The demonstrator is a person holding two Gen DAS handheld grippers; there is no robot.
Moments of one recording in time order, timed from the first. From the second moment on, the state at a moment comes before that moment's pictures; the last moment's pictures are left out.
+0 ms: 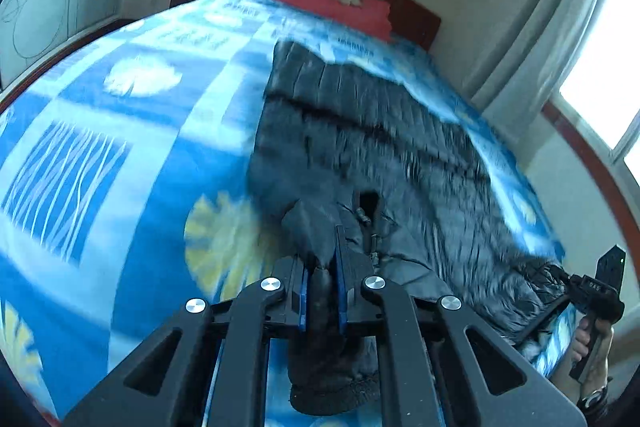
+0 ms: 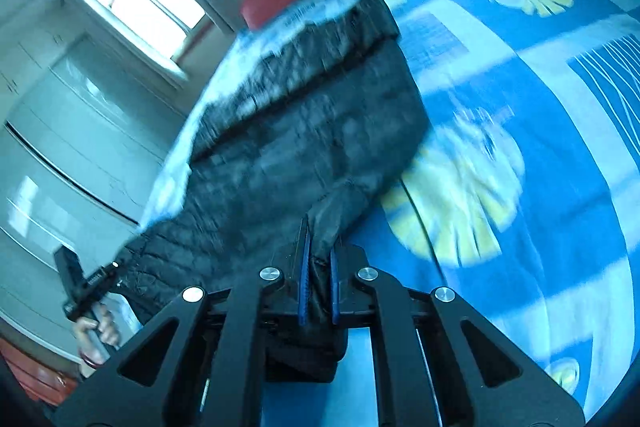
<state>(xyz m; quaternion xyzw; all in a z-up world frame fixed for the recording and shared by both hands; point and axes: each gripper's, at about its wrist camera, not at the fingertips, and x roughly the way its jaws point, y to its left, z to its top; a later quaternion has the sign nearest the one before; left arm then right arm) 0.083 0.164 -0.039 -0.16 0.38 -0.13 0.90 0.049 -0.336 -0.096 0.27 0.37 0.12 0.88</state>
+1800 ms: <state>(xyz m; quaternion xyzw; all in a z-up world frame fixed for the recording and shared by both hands) 0.267 0.210 -0.056 -0.24 0.41 -0.18 0.86 0.224 -0.394 -0.098 0.32 0.35 0.10 0.87</state>
